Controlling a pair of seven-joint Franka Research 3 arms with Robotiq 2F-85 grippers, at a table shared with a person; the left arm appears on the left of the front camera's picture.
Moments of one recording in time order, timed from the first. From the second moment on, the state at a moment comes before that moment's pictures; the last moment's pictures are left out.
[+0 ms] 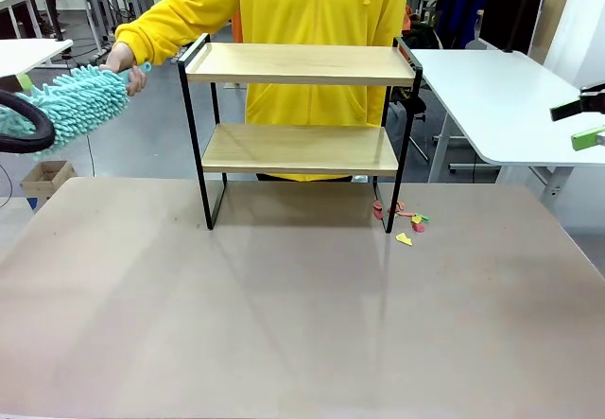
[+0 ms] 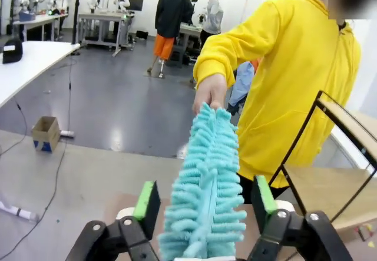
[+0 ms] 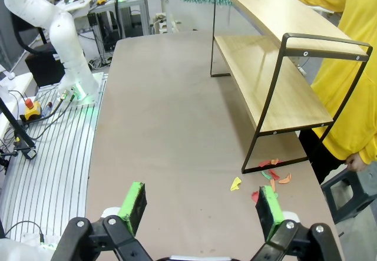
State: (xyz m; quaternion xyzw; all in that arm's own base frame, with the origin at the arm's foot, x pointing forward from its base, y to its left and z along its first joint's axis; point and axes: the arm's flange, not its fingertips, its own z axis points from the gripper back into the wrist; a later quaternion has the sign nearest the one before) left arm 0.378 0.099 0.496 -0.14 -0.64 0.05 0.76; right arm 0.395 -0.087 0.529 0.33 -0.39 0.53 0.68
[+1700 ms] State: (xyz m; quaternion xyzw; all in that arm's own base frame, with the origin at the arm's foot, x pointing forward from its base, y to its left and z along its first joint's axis) left arm 0.357 0.200 0.617 -0.23 -0.61 0.14 0.74; right arm 0.395 -0.087 0.529 0.33 -0.39 0.53 0.68
